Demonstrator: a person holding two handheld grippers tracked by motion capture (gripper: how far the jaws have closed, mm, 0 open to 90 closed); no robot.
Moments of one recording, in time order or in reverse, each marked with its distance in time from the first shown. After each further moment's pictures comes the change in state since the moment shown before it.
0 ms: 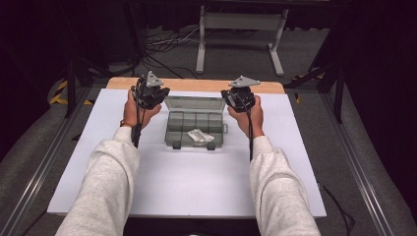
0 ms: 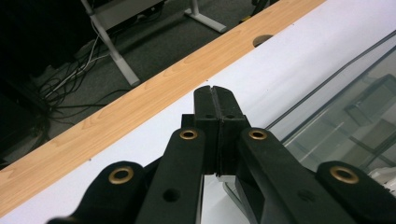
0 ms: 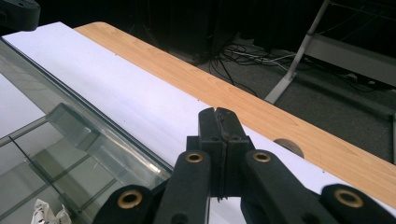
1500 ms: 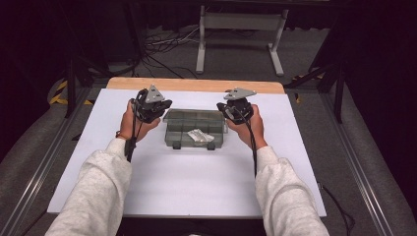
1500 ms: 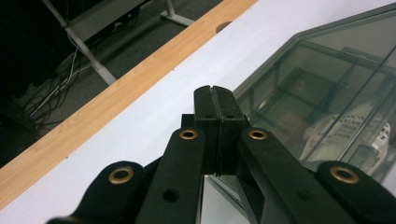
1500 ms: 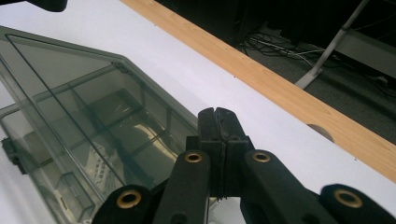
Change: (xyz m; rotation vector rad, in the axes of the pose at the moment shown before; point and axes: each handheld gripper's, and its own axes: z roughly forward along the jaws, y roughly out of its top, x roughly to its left) left arm -0.028 -0.022 -0.023 -0.011 -0.075 0.115; right arm 0.026 -0.015 -0.018 0.063 0.096 -0.099
